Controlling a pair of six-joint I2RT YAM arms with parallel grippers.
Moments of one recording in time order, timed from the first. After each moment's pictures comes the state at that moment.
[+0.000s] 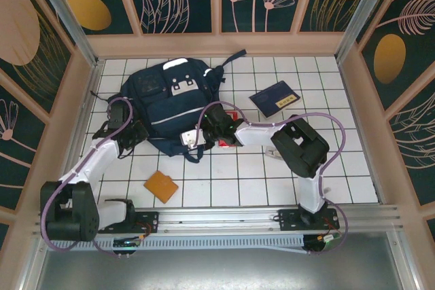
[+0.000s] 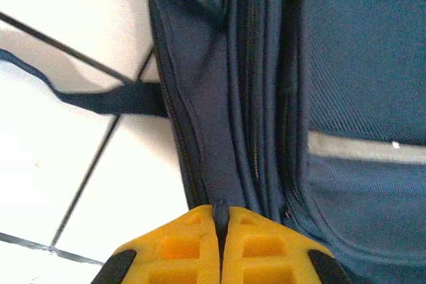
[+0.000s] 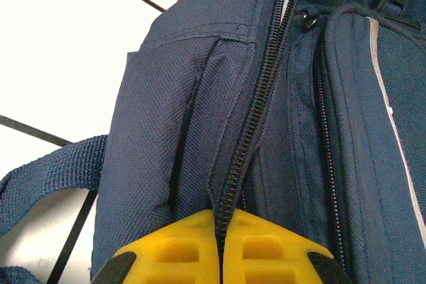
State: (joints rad) left arm -0.04 1.21 0.67 -0.41 0.03 -0.61; right arm 0.85 1.95 1.14 0.07 -0.44 -1.10
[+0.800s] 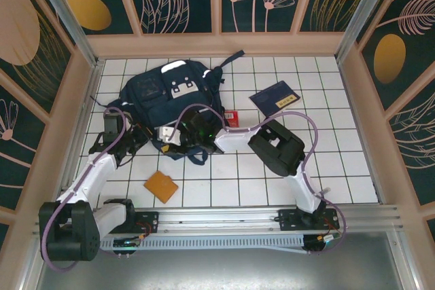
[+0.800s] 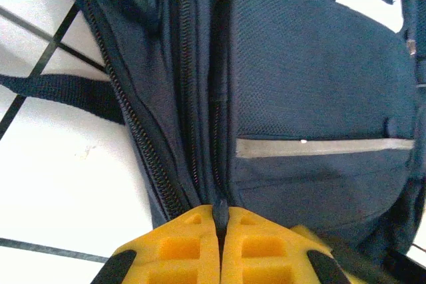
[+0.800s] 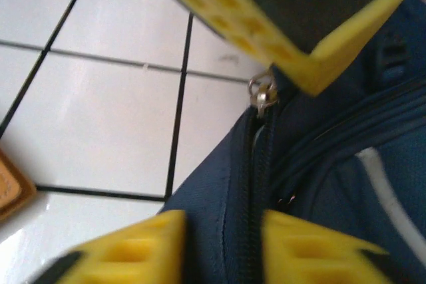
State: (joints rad) left arm -0.01 1.09 0.55 -0.31 0.27 -0.73; right arm 0.99 2.15 1.32 0.25 -0.44 -0.56
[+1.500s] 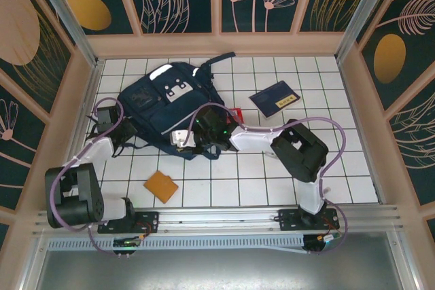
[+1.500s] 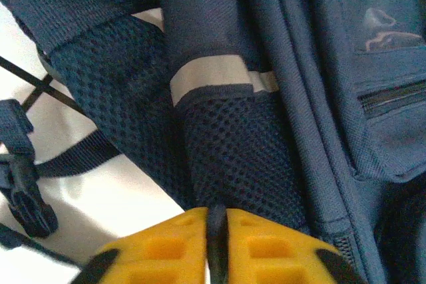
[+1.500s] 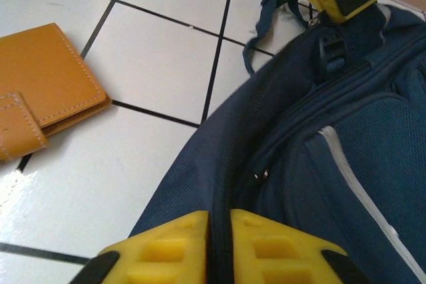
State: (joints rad) left arm 0.15 1.35 0.64 -0.17 0.07 -0.54; right arm 0.94 1.92 1.16 0.10 -0.49 -0.76
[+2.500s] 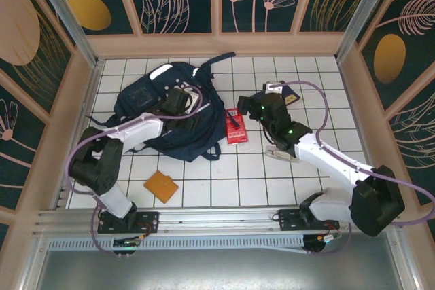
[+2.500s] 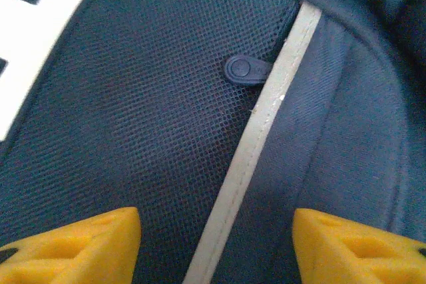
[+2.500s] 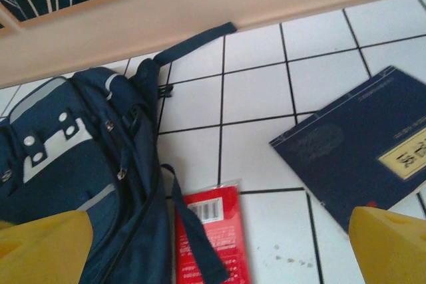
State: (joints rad) left arm -0.50 1.70 1.02 -0.22 -0.06 0.00; right arm 0.62 1.24 0.82 -0.06 0.31 0.50
